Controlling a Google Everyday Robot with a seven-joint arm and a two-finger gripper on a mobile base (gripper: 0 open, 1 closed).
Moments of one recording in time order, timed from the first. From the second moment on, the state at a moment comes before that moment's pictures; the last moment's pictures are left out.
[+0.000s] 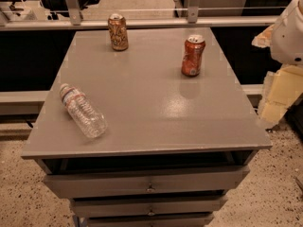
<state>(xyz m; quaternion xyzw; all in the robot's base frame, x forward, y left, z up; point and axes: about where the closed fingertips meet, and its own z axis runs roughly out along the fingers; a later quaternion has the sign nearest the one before) 0.438 -0.217 0.976 -0.60 0.78 -0.03 0.16</state>
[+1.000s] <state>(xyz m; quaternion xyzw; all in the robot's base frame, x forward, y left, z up) 0.489 -0.093 0.941 -0.60 0.77 0.07 0.22</state>
